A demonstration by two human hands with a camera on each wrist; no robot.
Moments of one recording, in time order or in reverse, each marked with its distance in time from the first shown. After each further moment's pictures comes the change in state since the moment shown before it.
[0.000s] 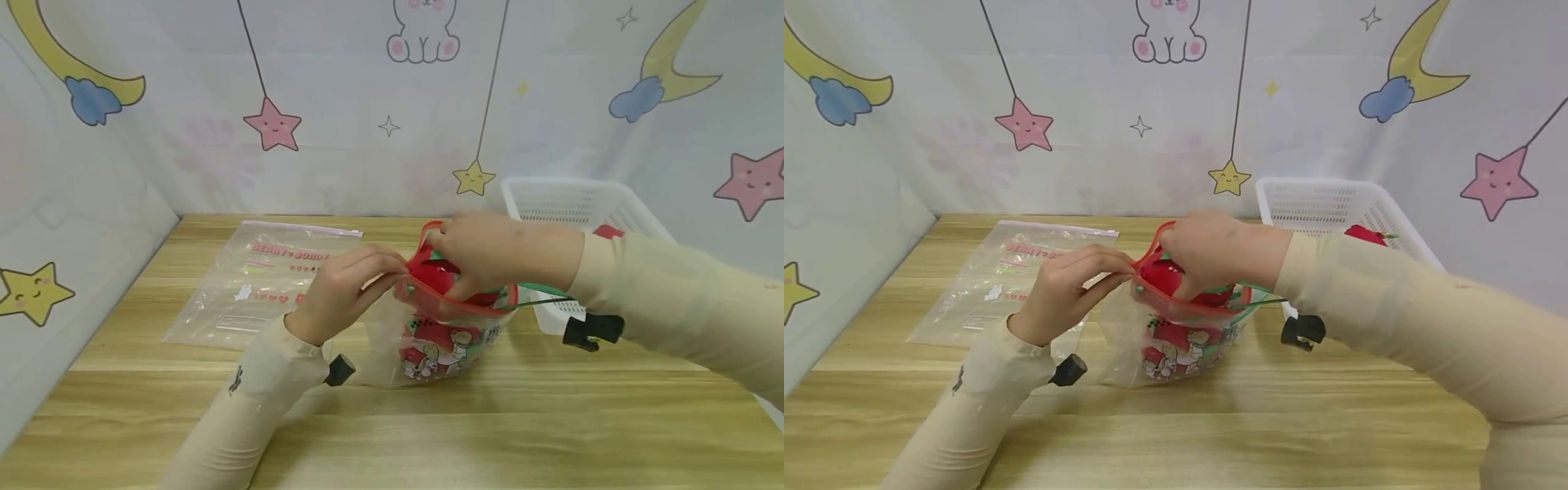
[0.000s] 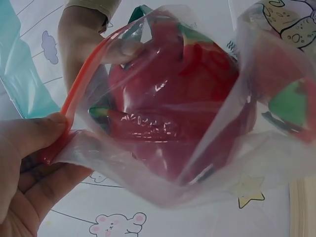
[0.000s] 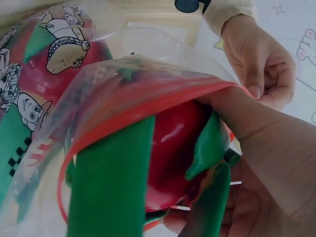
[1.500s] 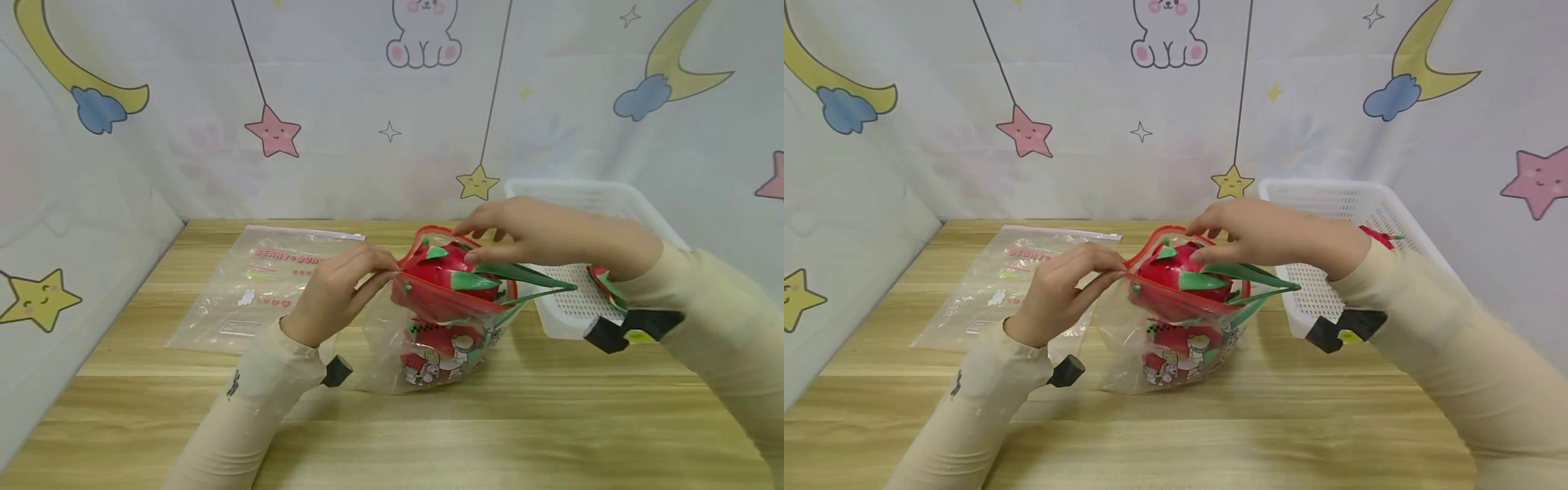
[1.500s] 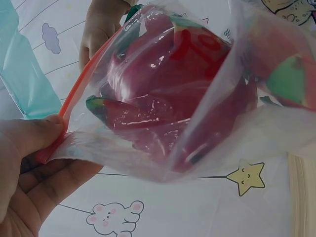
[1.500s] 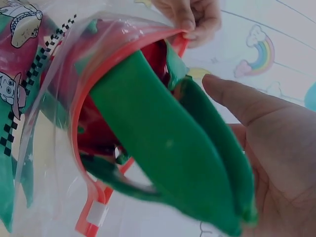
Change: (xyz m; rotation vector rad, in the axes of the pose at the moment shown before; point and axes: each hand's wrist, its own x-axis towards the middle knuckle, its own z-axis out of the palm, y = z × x) left_hand 0.005 -0.009 0.002 0.030 -0.042 -0.084; right_hand -0.027 0.069 0.015 0.468 0.183 -0.138
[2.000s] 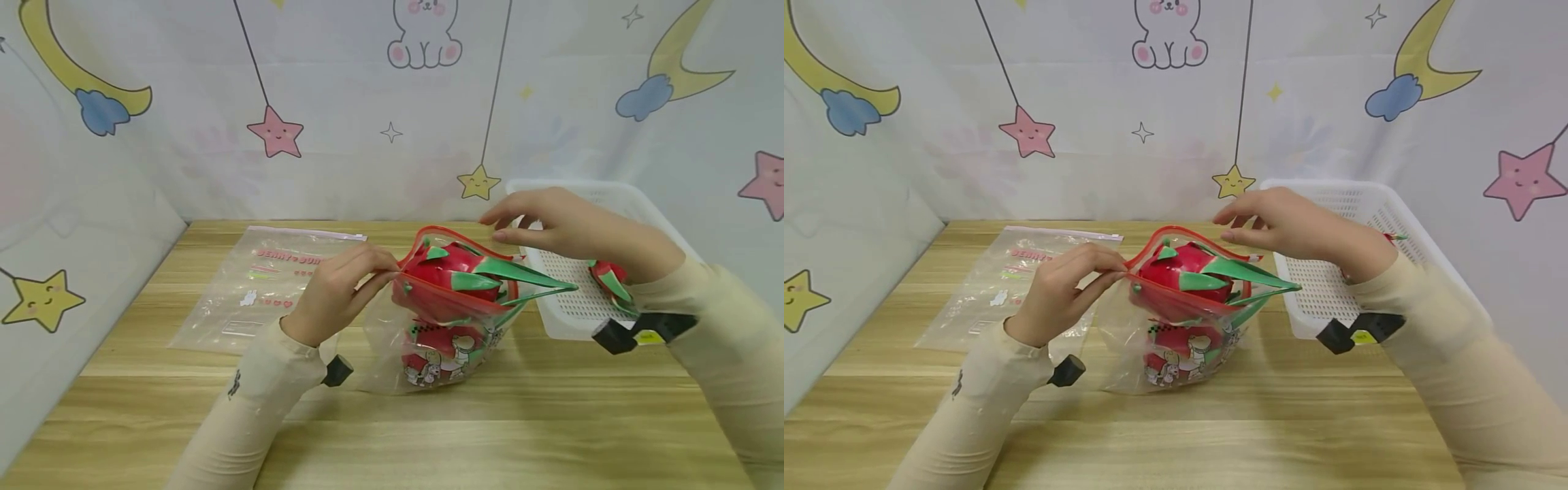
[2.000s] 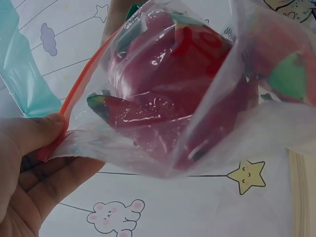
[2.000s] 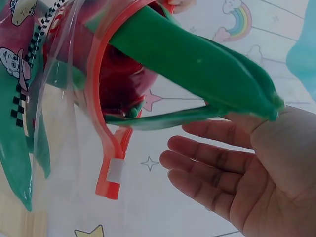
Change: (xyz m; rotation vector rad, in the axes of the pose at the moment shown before) left_hand 0.001 0.000 0.000 0.001 0.007 0.017; right_hand -0.018 0.028 0.003 0.025 0.182 0.072
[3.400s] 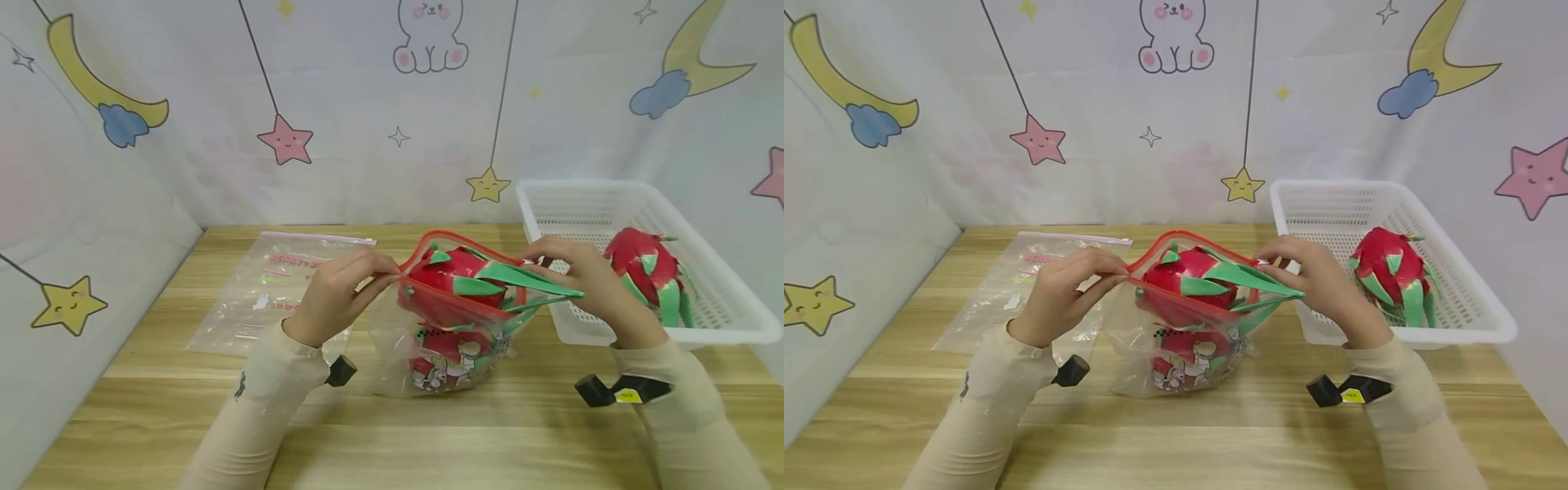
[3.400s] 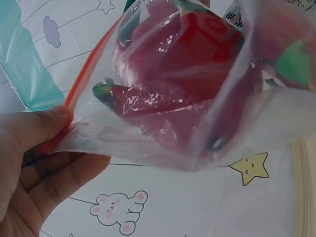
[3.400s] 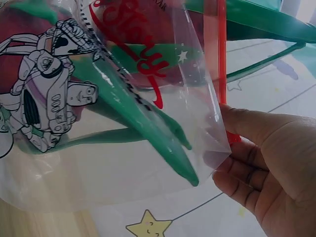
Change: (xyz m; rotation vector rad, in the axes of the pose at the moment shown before) left_hand 0.001 -0.008 -0.008 0.033 0.000 0.011; right_hand -0.028 0.050 0.086 0.124 0.520 -0.096
